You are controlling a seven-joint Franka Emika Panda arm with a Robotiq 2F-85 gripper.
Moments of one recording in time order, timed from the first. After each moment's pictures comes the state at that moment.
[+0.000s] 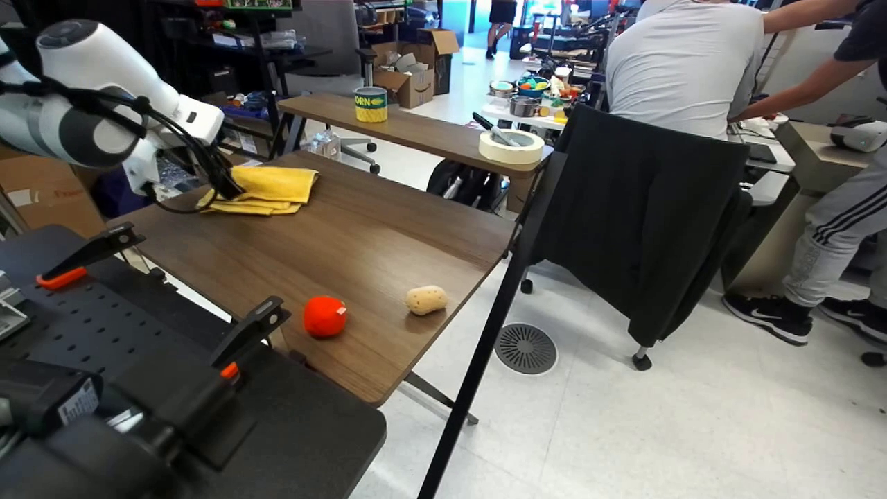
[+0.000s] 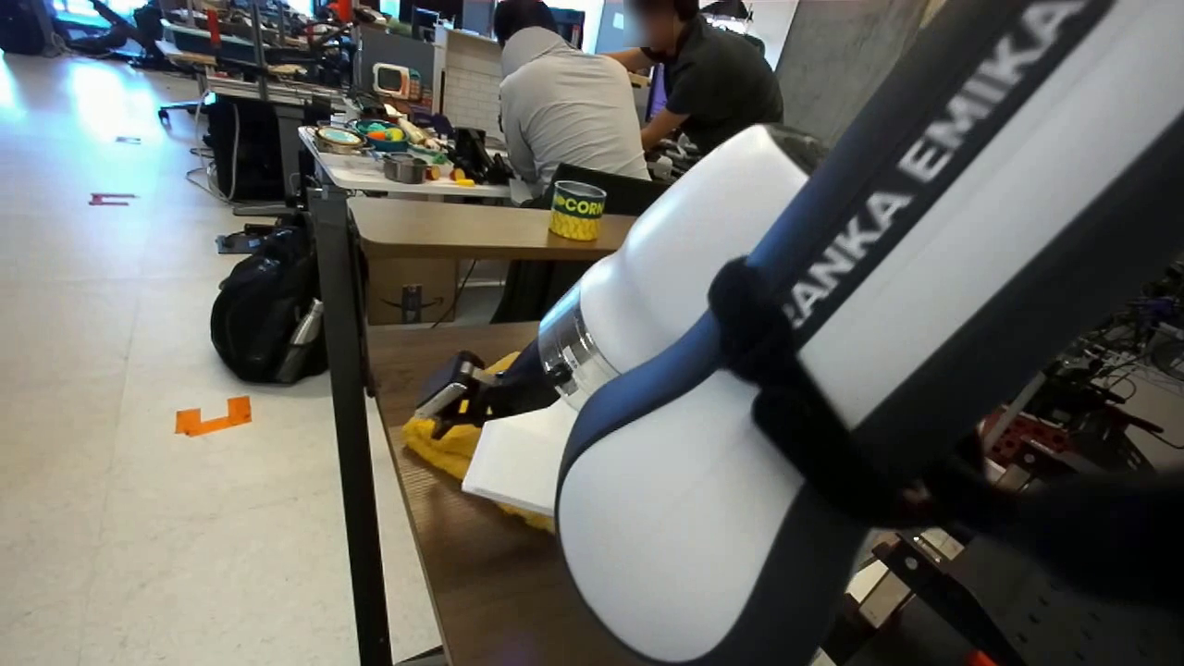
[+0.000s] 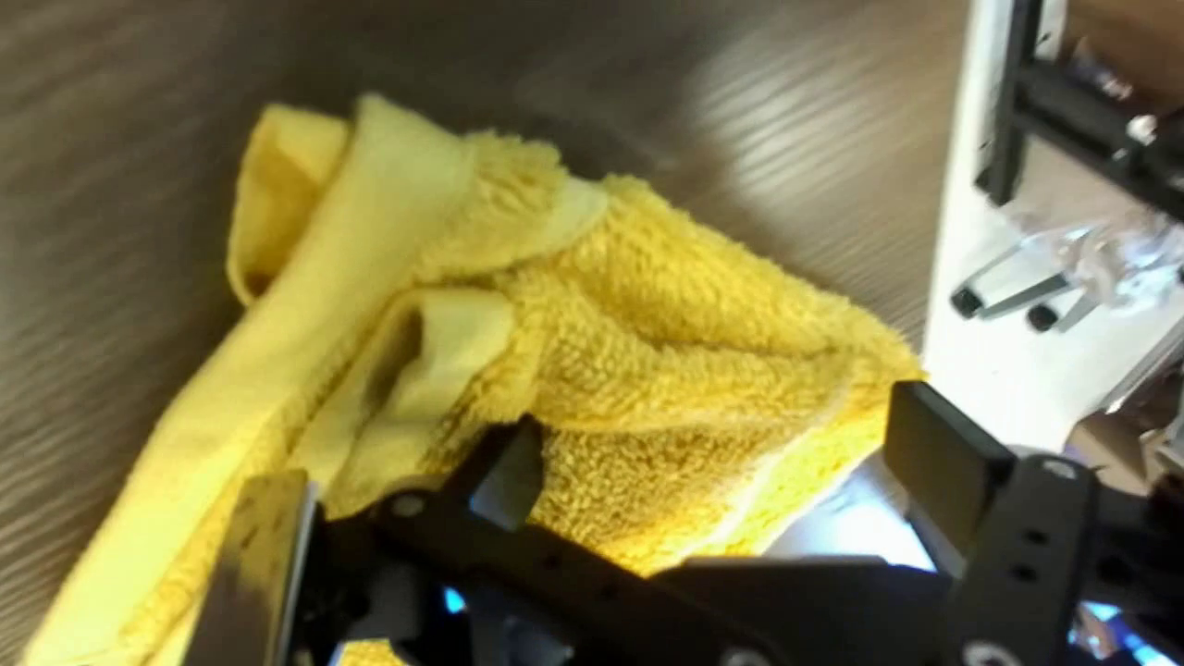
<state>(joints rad) 0.67 0.99 -0.08 -1.92 0.39 3.48 0.66</state>
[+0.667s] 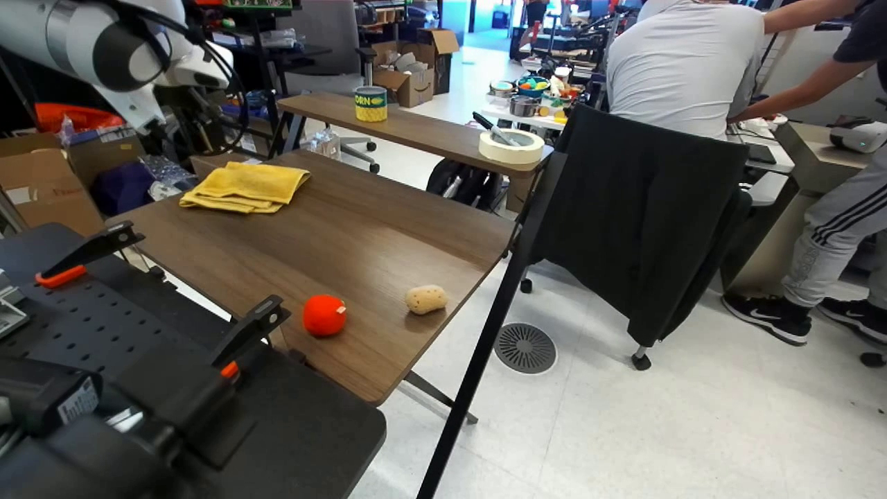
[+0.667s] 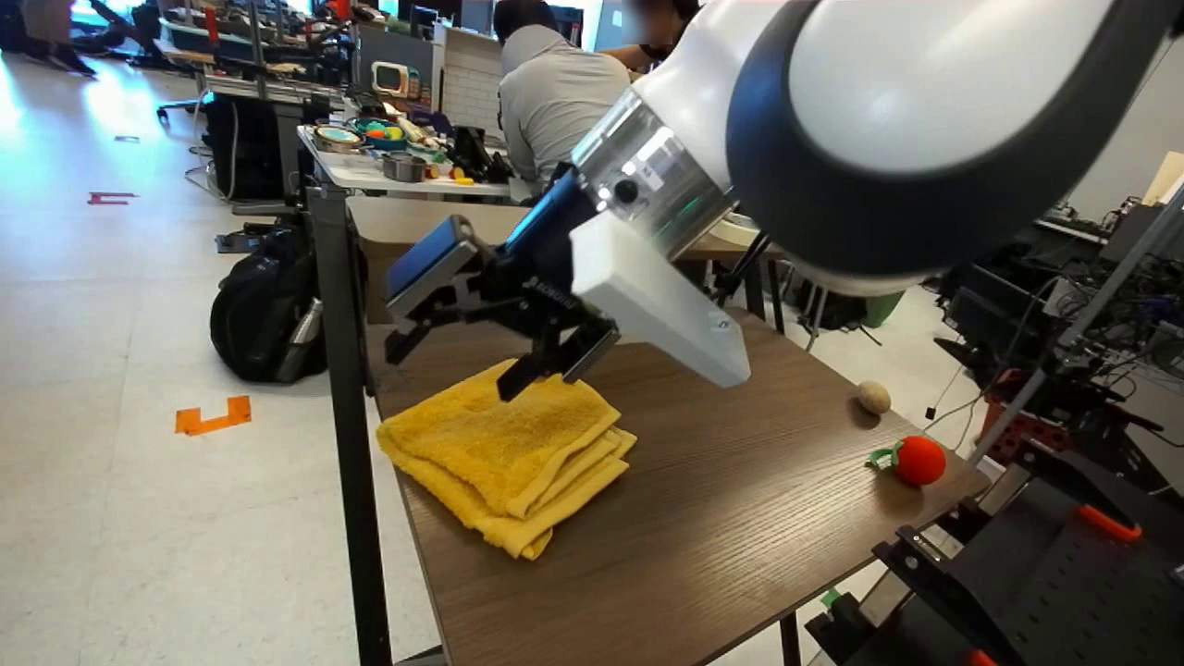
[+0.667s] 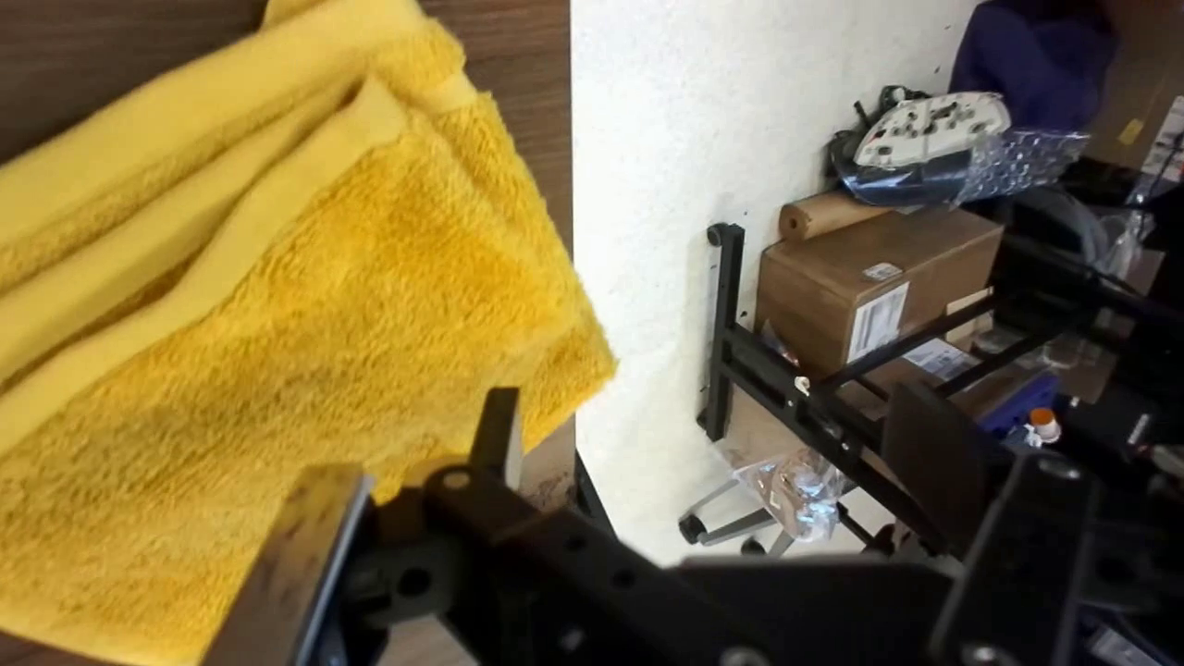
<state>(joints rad) -0.05 0.84 0.53 -2.03 -0.13 3.23 0.44</state>
